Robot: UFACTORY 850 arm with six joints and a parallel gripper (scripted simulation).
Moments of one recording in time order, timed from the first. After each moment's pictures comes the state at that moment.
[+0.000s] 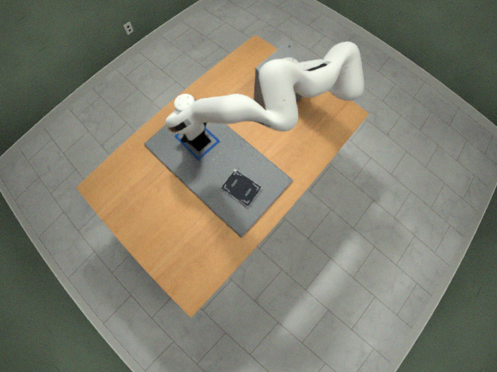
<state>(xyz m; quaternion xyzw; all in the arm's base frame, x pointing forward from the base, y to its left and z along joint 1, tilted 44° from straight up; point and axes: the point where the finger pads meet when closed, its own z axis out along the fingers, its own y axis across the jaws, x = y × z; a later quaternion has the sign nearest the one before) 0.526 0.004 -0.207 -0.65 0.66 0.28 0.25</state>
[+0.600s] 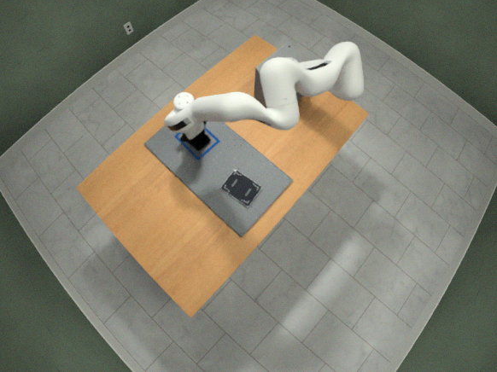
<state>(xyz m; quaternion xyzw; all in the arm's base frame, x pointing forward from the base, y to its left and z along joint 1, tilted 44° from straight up) 0.527 -0.003 -0.200 -0.65 0.66 0.28 0.25</state>
